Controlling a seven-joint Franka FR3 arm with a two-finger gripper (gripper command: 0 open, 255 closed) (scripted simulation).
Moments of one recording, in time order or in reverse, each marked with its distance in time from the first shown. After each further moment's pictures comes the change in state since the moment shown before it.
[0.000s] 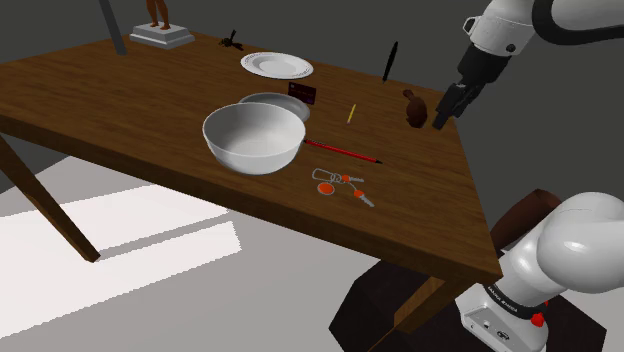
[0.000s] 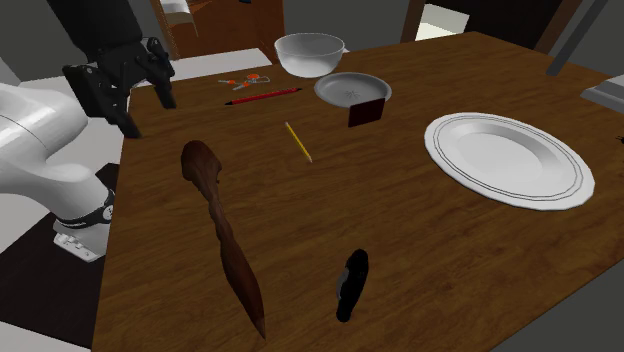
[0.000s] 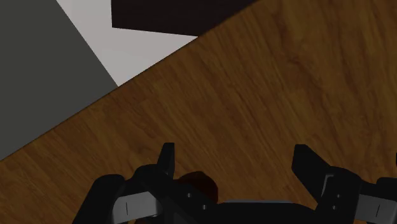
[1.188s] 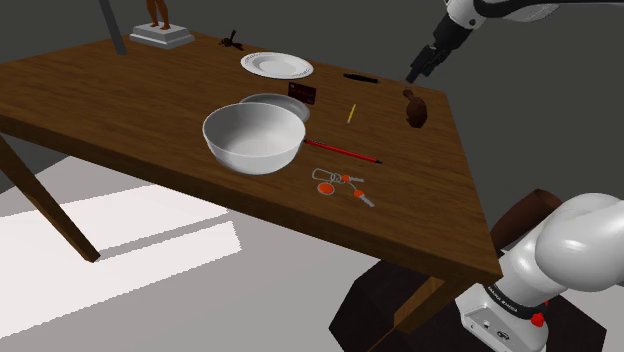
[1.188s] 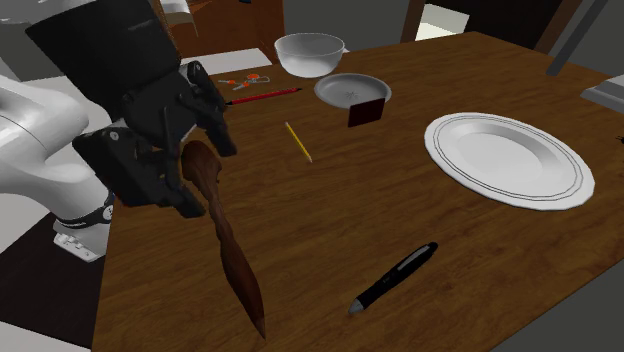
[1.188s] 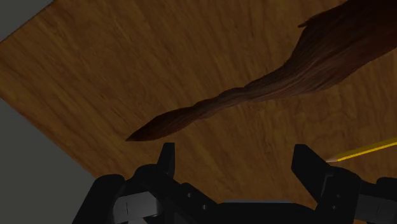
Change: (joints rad) arm -0.033 0.394 -0.231 0.263 -0.007 0.366 -0.278
